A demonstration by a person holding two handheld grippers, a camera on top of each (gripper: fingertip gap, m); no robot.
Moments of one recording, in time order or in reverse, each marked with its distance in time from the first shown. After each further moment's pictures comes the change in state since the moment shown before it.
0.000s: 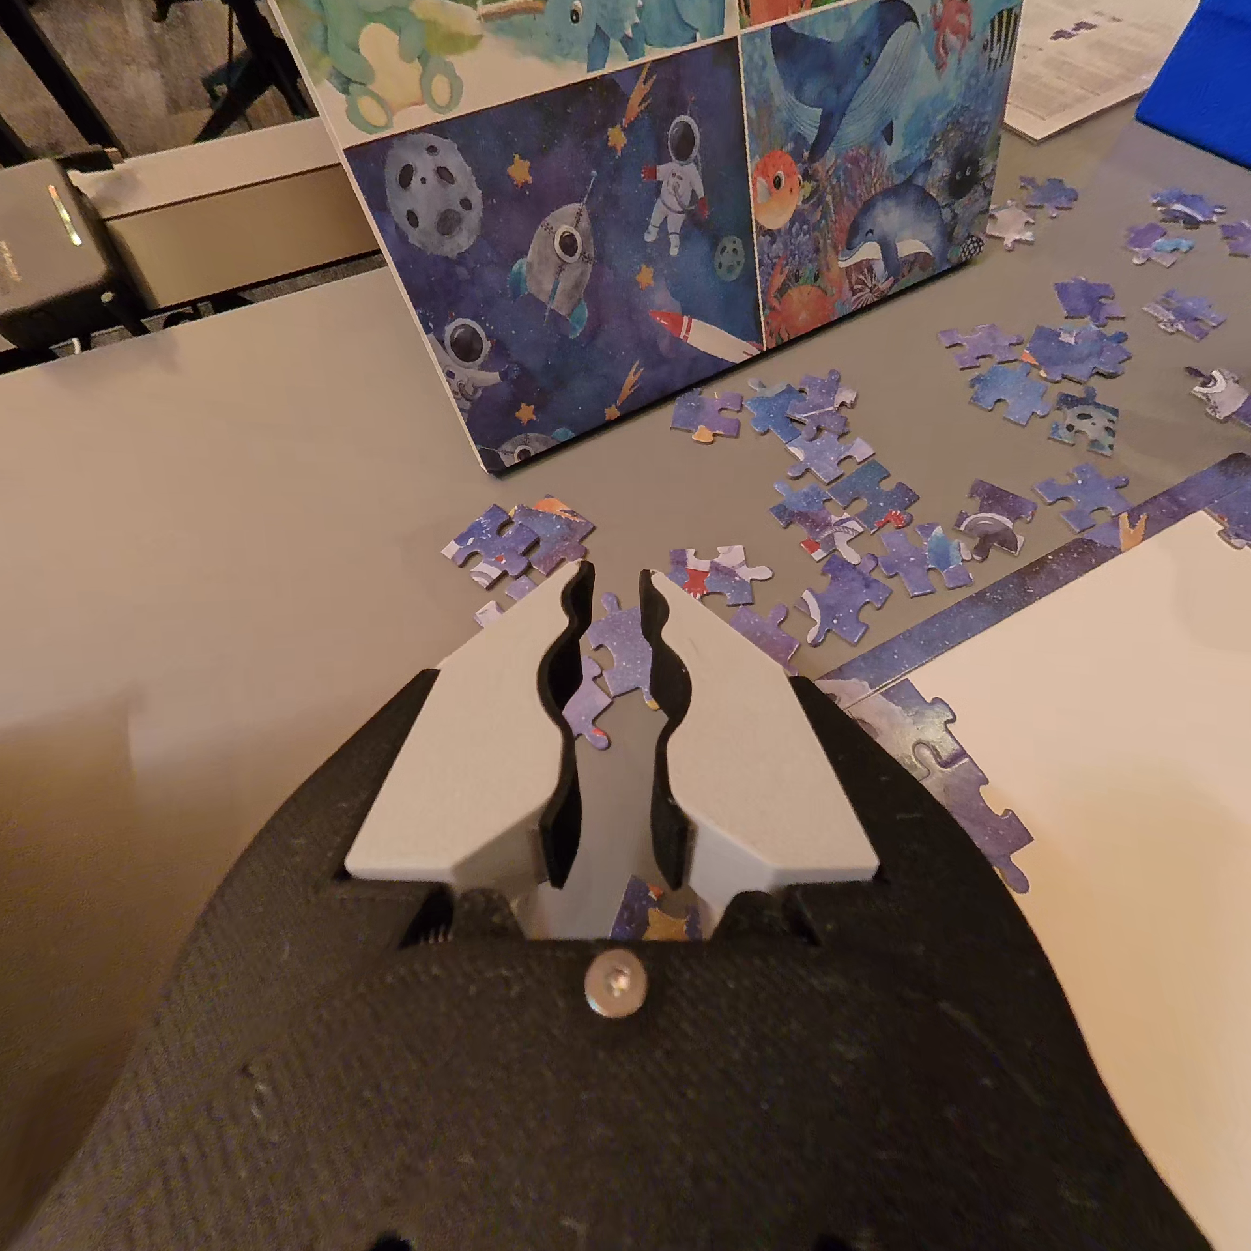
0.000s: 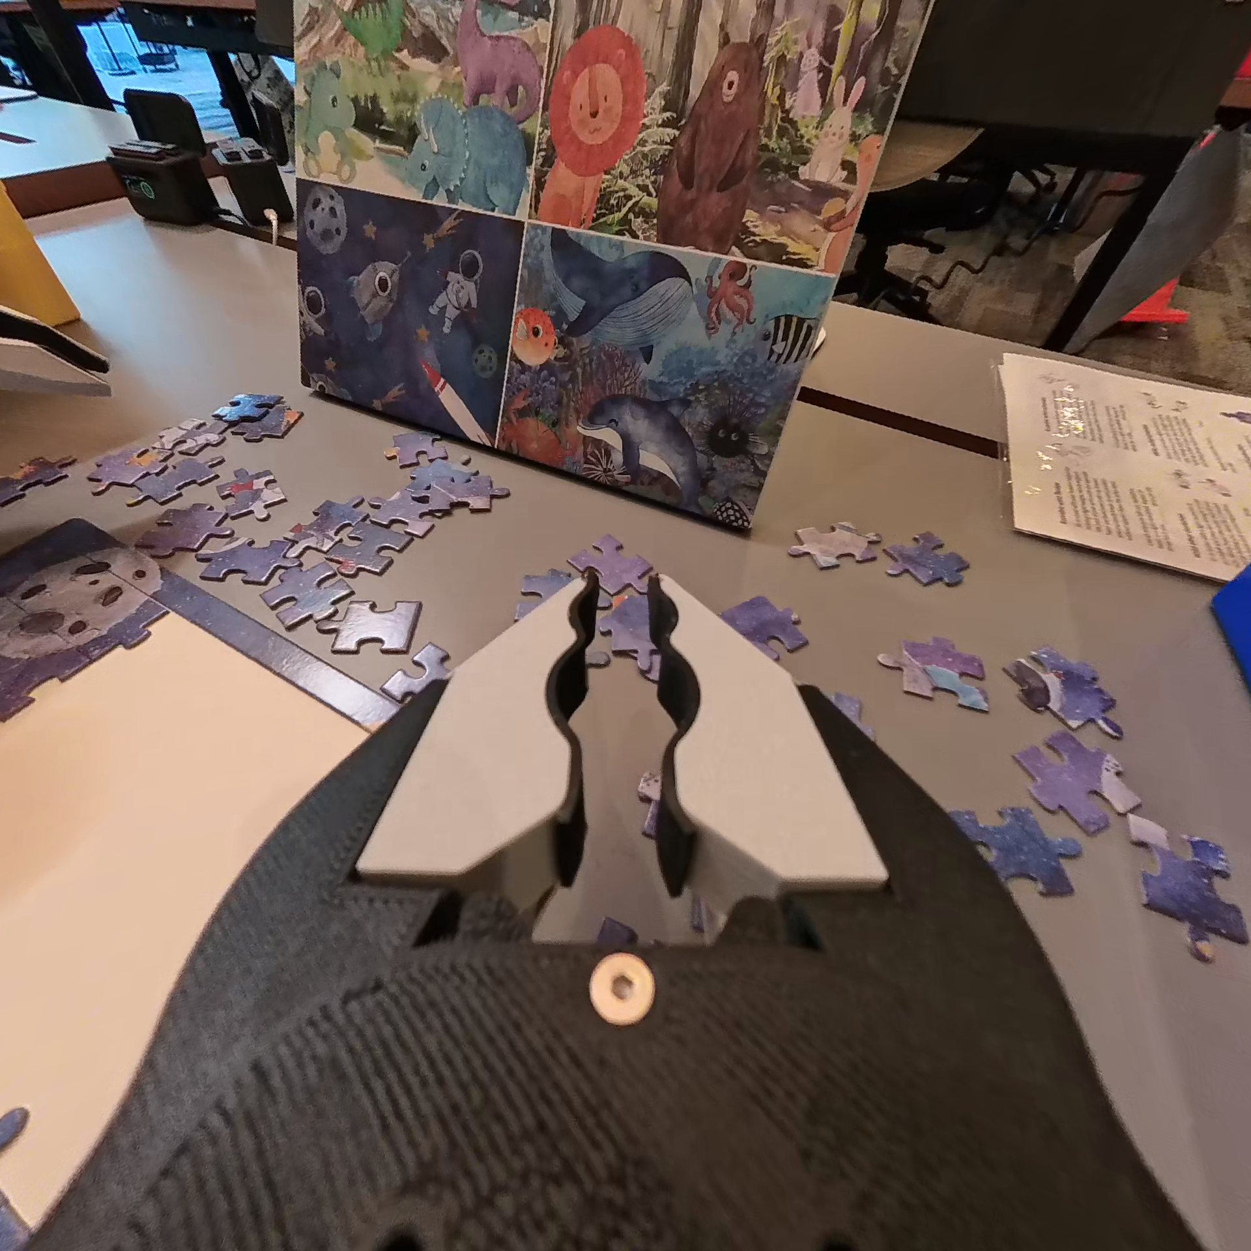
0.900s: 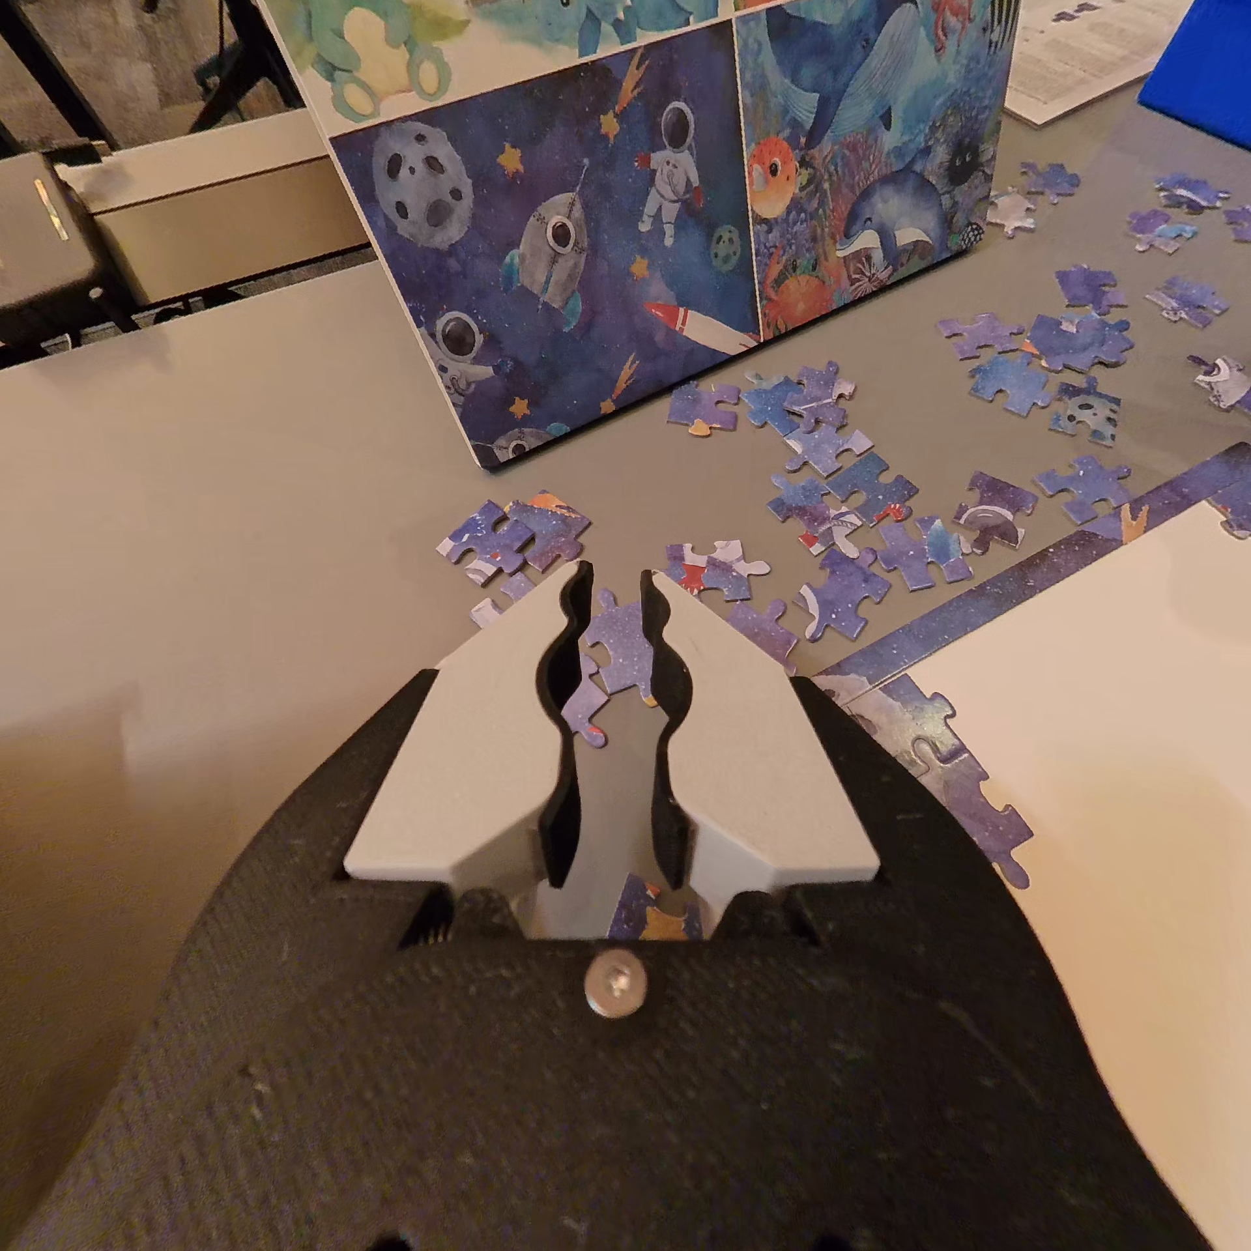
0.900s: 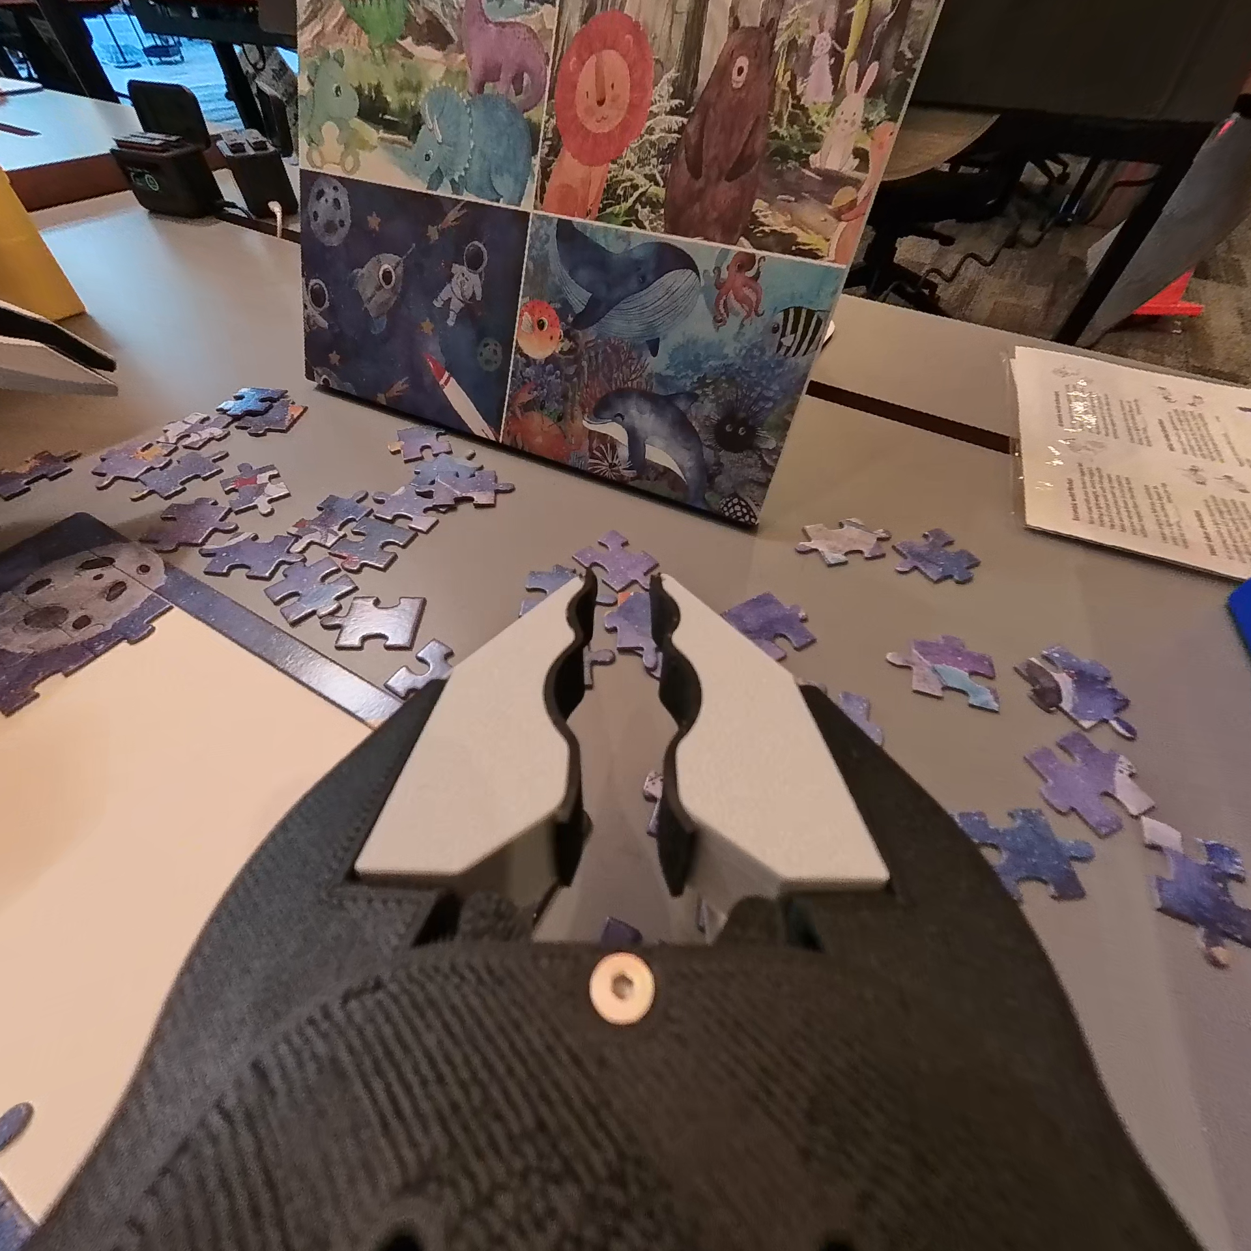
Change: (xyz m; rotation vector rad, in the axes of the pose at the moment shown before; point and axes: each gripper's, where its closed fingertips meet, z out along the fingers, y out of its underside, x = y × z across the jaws) left arm 0.001 0.002 0.001 -0.011 0.003 0.006; right arm -0.001 0.002 0.002 -0.009 -0.009 0.001
